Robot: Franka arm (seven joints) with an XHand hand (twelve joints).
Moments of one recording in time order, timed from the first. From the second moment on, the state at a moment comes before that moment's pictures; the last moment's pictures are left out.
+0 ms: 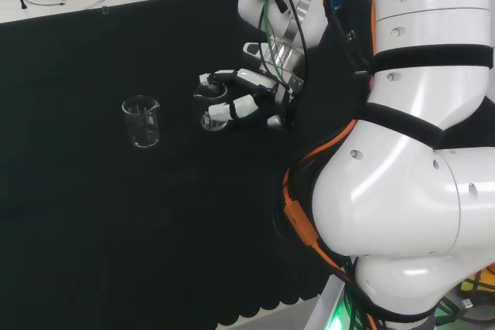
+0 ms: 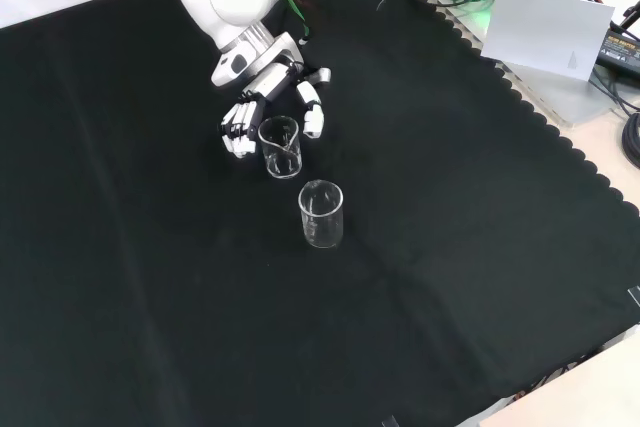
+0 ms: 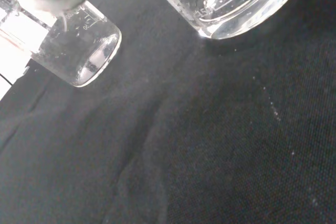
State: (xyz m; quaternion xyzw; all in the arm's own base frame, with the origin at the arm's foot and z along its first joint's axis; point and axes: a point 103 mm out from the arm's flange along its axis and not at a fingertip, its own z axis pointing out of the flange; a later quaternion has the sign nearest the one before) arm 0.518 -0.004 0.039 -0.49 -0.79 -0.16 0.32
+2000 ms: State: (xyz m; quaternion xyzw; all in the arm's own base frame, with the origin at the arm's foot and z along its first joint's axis) arm 0.532 0.023 0.027 -0.51 -0.75 -0.23 0.35
